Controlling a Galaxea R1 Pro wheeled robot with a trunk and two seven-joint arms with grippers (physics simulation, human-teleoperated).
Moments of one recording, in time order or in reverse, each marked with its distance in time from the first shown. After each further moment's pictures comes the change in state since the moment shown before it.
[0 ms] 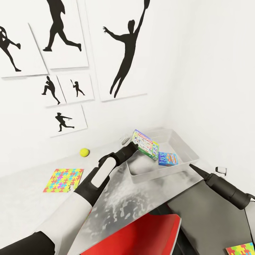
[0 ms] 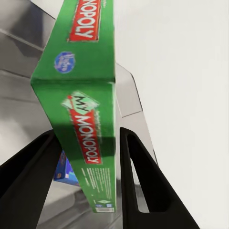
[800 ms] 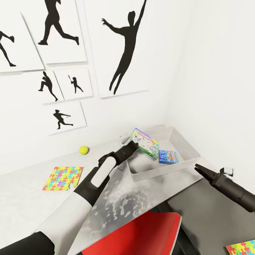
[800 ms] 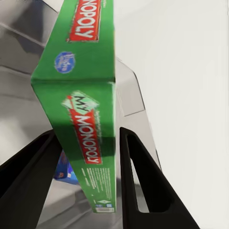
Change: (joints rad) left arm 0.000 0.000 -0.001 -0.020 0.001 -0.001 0.000; right arm 0.000 0.000 -0.079 -0.045 -0.005 0.194 0.007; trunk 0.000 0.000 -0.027
